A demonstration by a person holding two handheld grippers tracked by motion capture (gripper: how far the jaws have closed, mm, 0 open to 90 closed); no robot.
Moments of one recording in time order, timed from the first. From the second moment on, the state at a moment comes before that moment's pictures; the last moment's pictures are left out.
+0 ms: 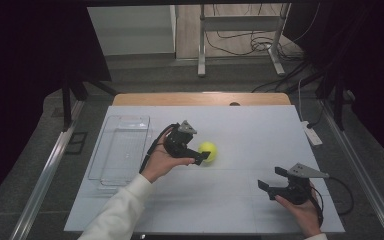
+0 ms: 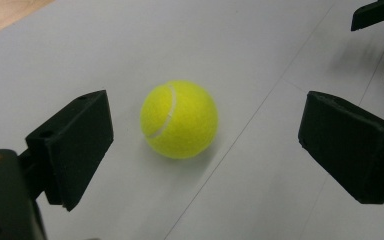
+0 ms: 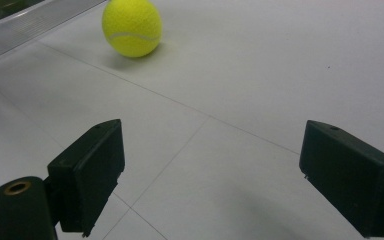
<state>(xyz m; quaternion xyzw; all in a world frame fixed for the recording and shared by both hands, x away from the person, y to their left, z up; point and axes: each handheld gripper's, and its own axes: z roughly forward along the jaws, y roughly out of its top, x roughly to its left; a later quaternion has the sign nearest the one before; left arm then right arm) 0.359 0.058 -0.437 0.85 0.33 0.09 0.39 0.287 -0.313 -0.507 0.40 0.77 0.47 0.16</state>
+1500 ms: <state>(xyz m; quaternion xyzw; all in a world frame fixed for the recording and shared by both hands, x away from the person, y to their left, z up) 0.393 0.035 -0.445 0.87 0.34 0.08 0.35 0.288 -0.313 -0.508 0.39 0.77 0.47 0.16</state>
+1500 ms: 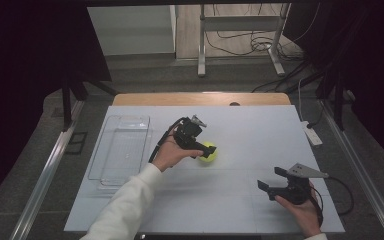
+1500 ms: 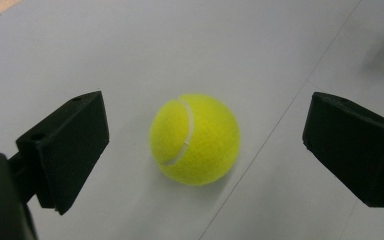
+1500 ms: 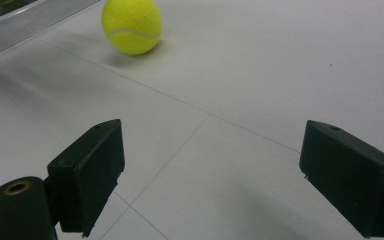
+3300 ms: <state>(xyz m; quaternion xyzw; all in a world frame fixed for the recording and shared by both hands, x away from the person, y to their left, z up) 0.420 0.007 -0.483 0.89 0.35 0.05 0.29 0.288 -0.313 -0.509 0.39 0.78 0.47 0.16</state>
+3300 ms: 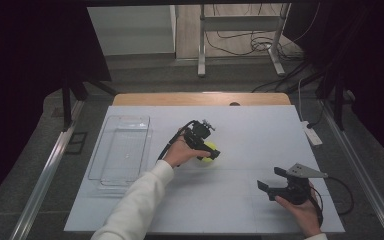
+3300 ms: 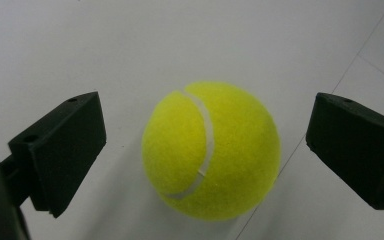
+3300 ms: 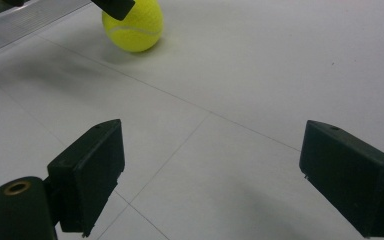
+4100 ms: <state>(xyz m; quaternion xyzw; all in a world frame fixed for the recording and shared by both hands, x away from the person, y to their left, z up) 0.425 0.001 -0.498 0.90 0.35 0.04 0.26 0.288 -0.313 -0.510 0.39 0.78 0.46 0.16</state>
